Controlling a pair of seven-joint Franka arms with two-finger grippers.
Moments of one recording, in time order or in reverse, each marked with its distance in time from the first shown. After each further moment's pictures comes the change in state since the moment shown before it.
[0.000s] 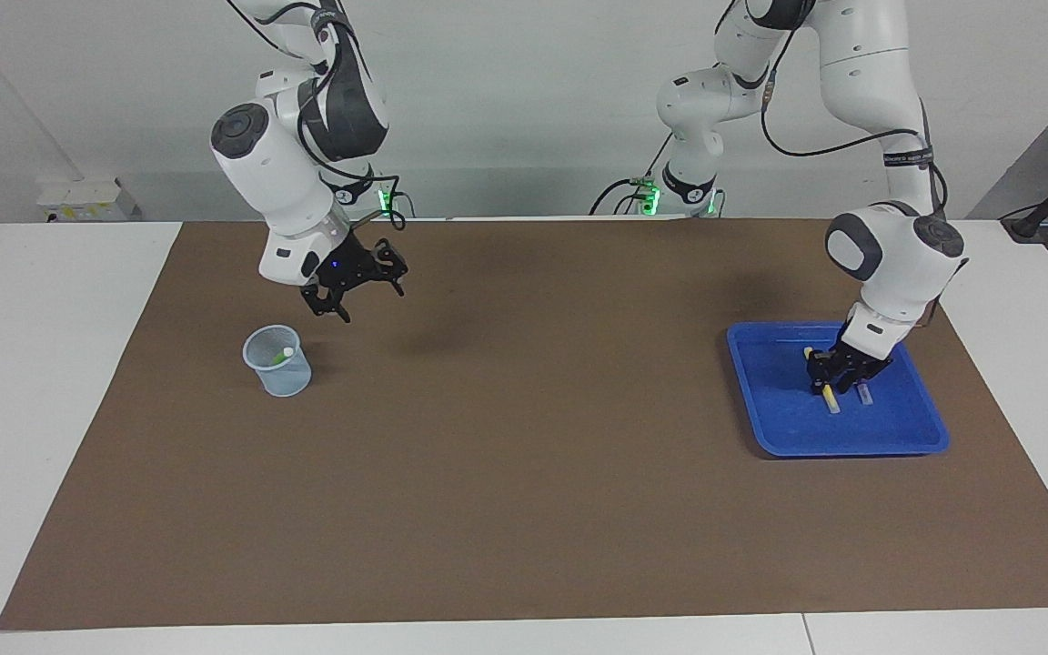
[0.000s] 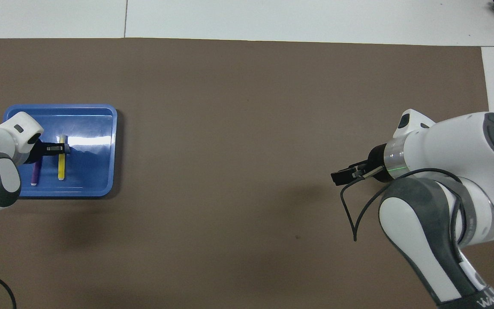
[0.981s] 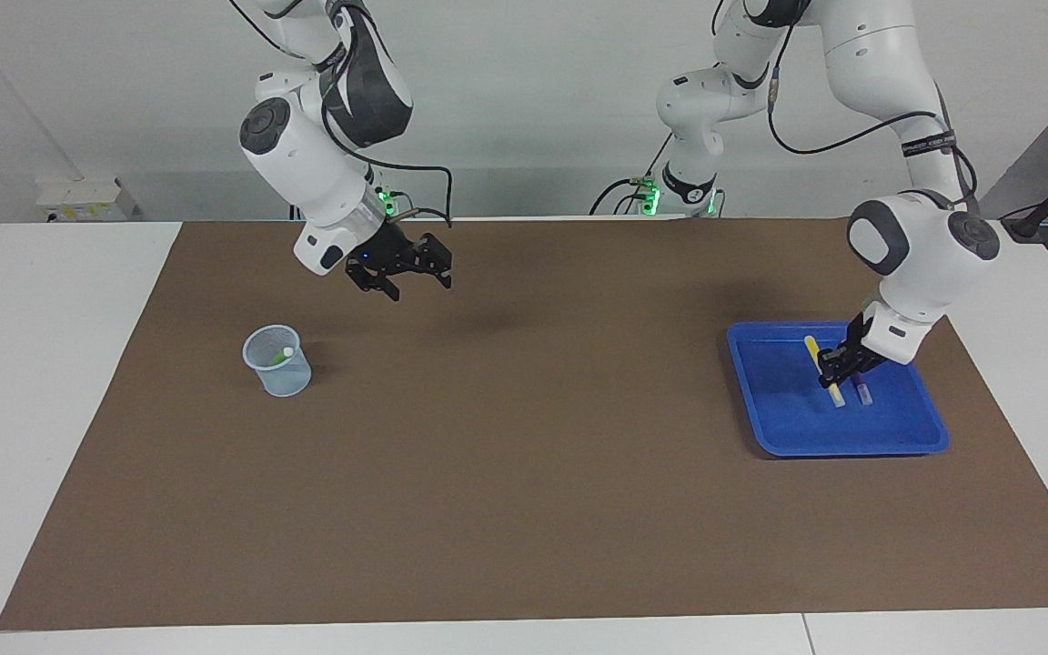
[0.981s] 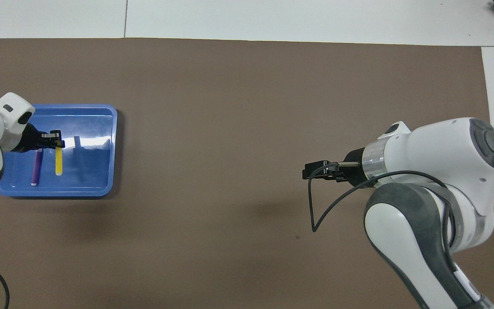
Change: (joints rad) left arm -0.023 -0.010 -0.013 0.200 0.001 -0.331 -0.226; right arm 0.070 -0.003 0.002 0.005 0.182 0.020 0.385
